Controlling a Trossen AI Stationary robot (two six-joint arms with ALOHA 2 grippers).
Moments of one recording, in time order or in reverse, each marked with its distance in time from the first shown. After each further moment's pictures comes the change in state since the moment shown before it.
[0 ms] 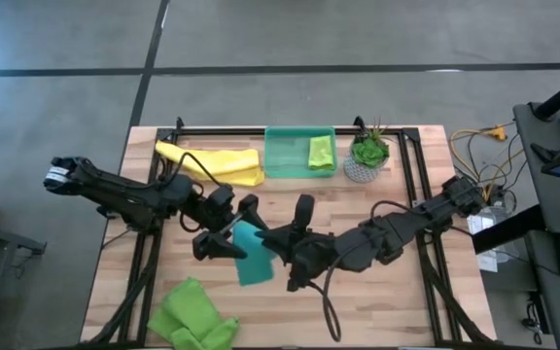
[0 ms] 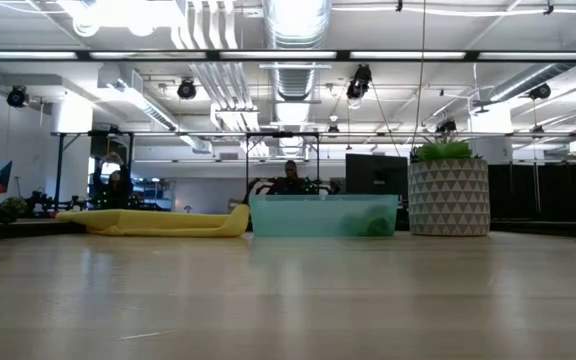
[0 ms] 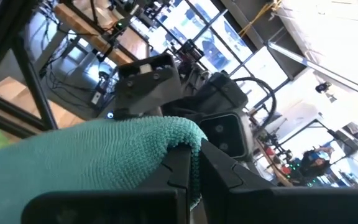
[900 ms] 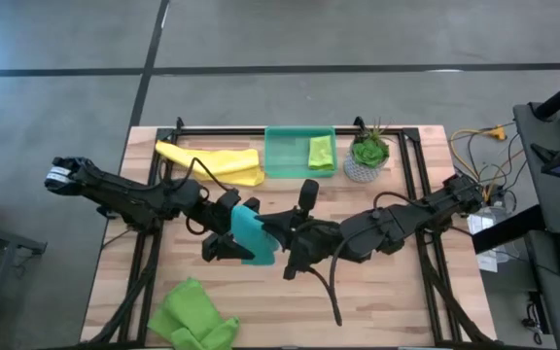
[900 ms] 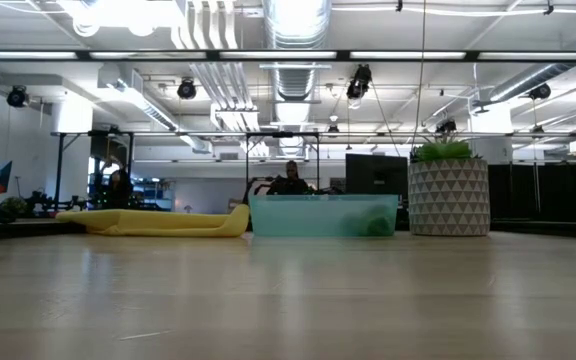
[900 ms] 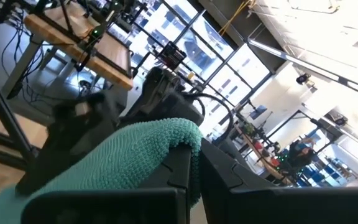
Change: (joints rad) left arm 0.000 0.011 -0.037 -0.047 -0.040 -0.021; right arm -0.030 -0.004 0.047 0.029 0.019 0.008
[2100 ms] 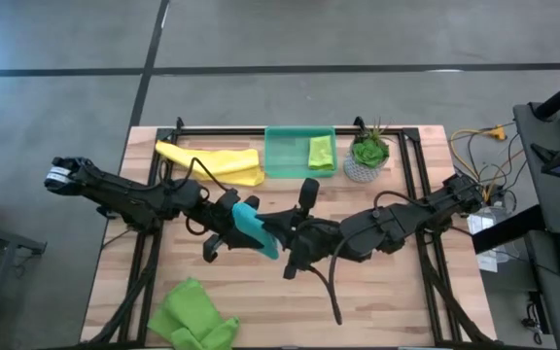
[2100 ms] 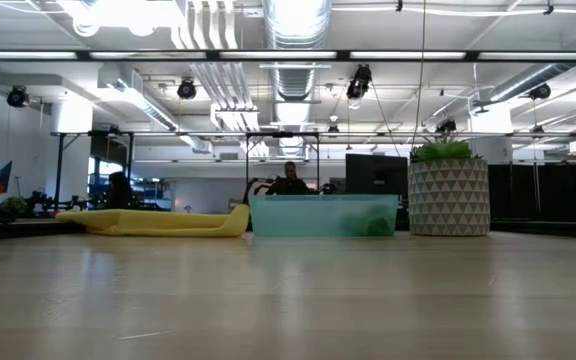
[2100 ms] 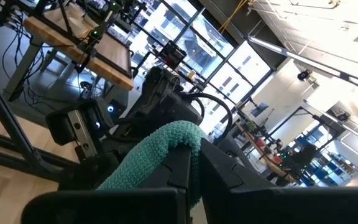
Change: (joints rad) left arm 0.001 -0.001 -0.007 -0.009 -0.016 0.062; right arm -0.002 0.000 0.008 -0.017 0.000 0.027
